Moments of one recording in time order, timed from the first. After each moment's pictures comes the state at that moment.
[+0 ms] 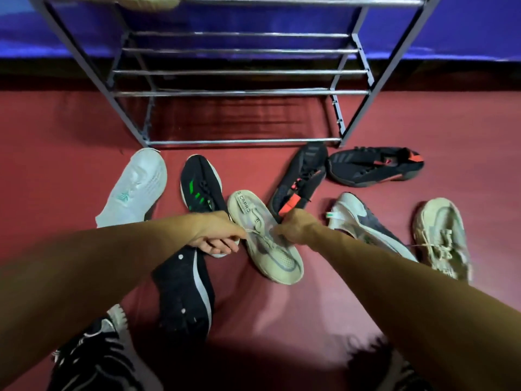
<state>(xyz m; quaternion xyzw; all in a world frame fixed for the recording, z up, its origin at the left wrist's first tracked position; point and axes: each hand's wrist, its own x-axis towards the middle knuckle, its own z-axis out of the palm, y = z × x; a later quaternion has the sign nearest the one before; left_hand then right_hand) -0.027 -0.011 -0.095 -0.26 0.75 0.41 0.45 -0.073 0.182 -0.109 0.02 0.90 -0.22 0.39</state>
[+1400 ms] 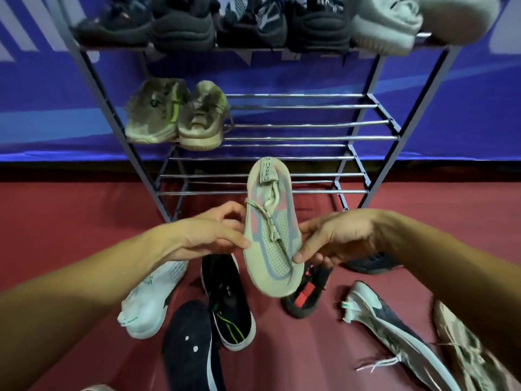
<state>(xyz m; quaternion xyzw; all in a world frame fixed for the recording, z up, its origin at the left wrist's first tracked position) -0.084 -0.073 0.057 -0.08 0.64 0.71 0.28 -0.160 0.190 0.086 -0.13 0.67 -0.41 0.61</state>
